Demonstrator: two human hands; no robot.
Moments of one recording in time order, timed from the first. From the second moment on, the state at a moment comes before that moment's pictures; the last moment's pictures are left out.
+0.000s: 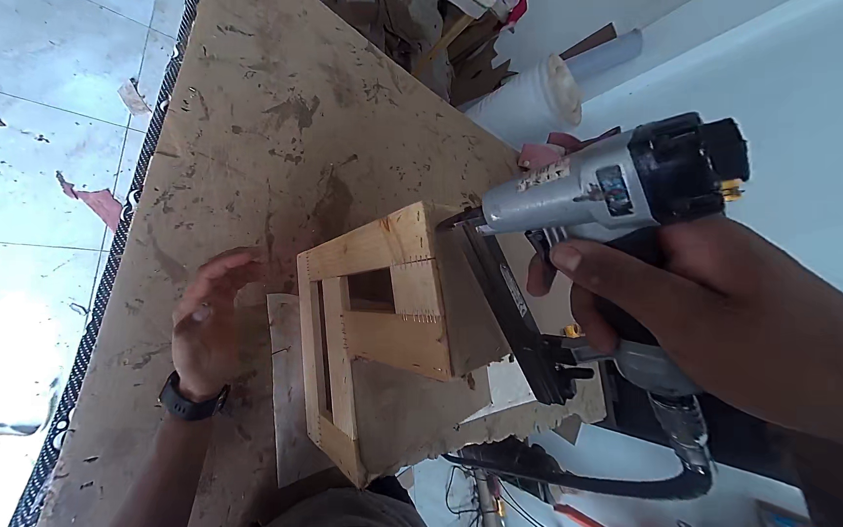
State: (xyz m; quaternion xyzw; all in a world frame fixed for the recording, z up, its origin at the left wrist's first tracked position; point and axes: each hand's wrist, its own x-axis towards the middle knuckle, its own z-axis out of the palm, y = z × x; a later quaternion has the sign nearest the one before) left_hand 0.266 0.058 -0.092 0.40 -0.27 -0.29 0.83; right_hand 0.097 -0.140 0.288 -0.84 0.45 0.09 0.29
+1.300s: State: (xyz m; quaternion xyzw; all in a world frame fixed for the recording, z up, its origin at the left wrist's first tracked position) left_hand 0.241 0.061 -0.187 0.74 -0.39 -0.11 0.54; right_hand -0.166 -0.317 0.269 -0.75 0.56 -0.03 0.34
